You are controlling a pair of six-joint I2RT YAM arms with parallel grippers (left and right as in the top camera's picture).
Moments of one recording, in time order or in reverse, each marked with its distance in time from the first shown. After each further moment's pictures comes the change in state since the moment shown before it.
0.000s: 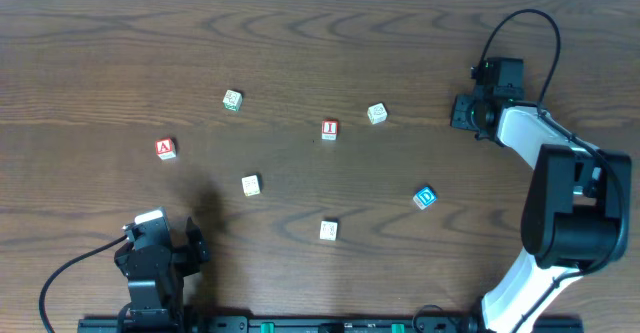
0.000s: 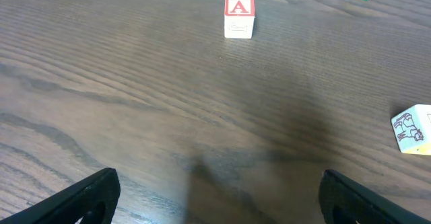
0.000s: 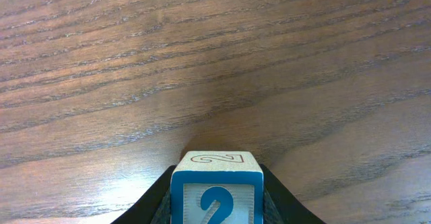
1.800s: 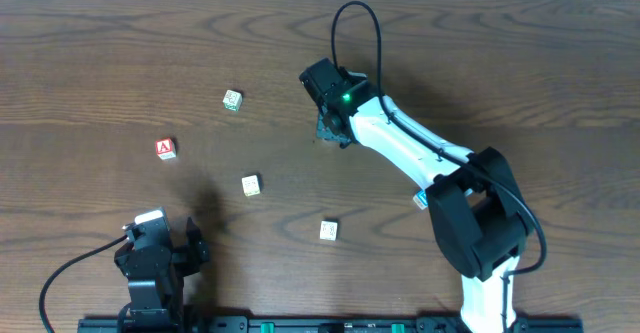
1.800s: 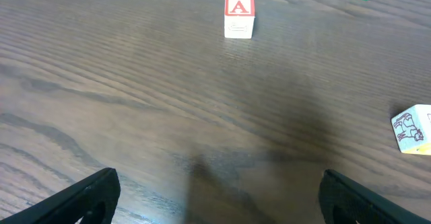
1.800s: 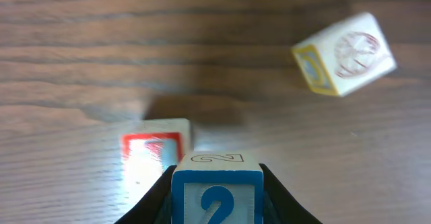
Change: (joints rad) left arm 0.000 0.000 0.000 0.000 0.000 0.000; right arm 0.695 0.100 0.401 -0.544 0.249 0.617
